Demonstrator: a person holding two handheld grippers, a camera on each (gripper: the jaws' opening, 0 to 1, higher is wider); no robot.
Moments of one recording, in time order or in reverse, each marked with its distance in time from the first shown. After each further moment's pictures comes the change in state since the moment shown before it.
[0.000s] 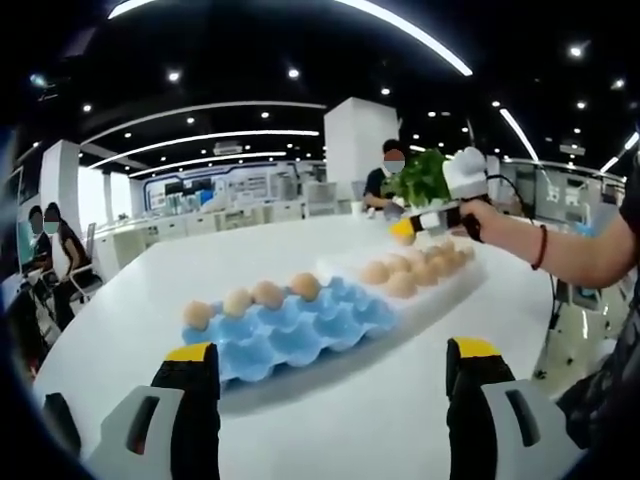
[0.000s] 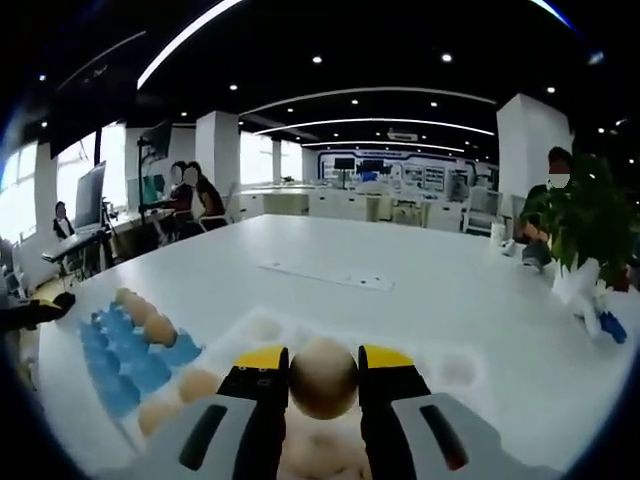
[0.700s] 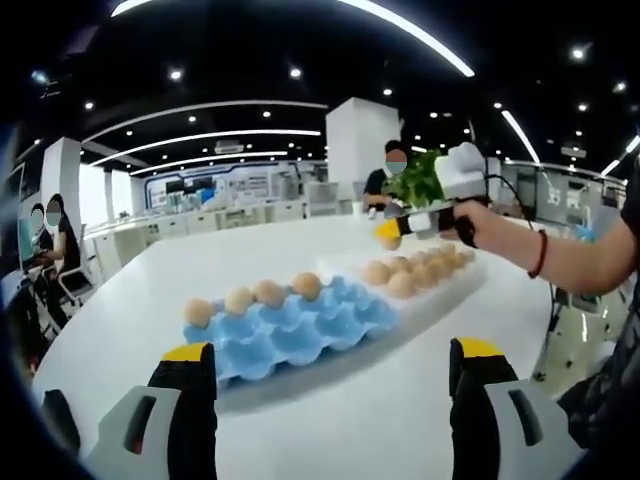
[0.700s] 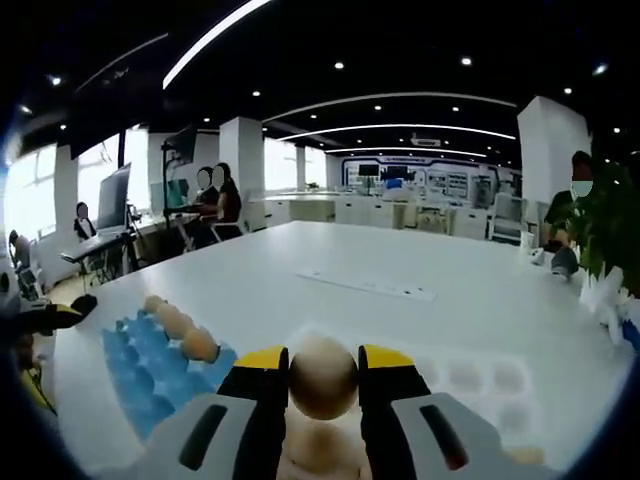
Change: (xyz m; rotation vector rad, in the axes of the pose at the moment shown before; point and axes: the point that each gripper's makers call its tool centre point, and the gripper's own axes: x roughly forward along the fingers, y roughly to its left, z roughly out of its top) left arm -0.003 0.001 0.001 -0.011 -0.006 0.002; right arm 0.016 0.052 0.011 -0.017 -0.030 0.112
